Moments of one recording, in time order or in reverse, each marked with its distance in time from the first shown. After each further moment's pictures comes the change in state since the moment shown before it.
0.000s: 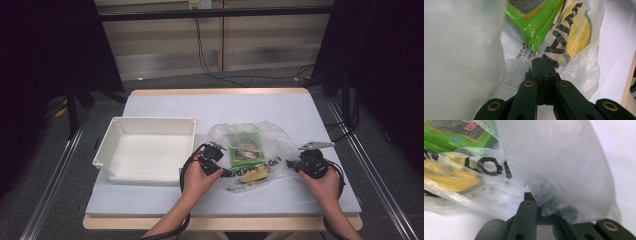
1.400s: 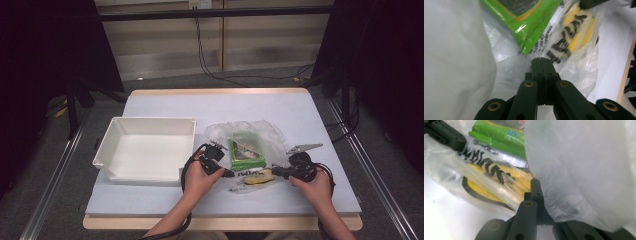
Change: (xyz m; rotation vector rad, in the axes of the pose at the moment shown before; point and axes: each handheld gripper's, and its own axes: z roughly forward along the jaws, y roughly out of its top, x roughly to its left) left arm 0.000 0.001 0.002 -0.001 -0.031 -0.009; right arm 0.031 0.005 0.005 0.067 0.221 -0.002
